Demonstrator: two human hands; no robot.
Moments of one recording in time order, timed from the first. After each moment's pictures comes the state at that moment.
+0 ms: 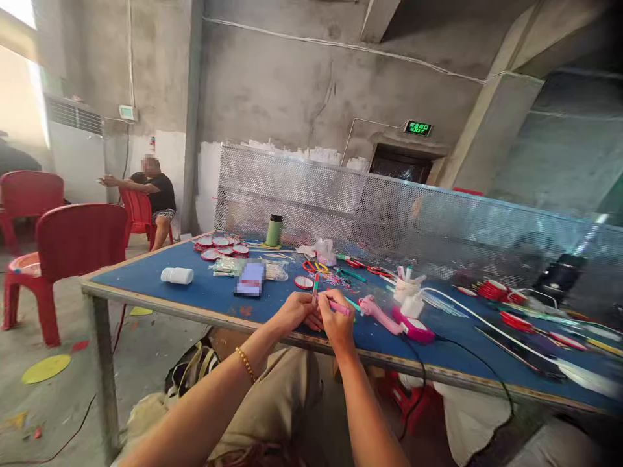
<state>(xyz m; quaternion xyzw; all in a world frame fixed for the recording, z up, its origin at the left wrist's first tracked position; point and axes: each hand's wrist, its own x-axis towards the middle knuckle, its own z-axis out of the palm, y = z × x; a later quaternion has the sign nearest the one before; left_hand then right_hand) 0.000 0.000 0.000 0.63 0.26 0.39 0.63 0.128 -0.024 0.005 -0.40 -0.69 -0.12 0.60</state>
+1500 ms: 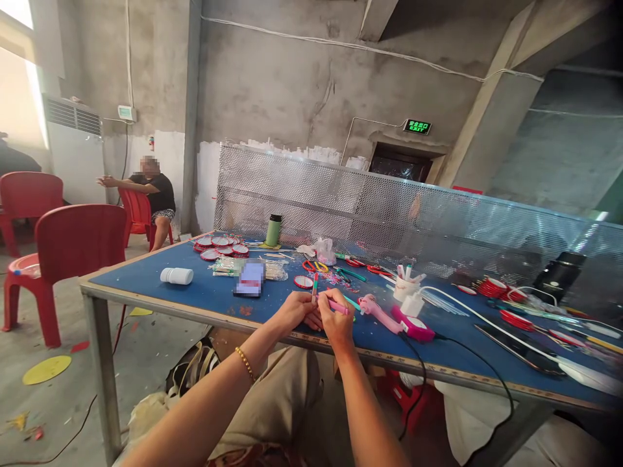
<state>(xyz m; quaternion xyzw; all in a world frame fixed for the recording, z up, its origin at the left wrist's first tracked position) -0.002 -0.005 0.003 0.62 0.25 0.39 0.63 0.126 -0.021 0.002 -0.40 -0.68 -0.12 0.61</state>
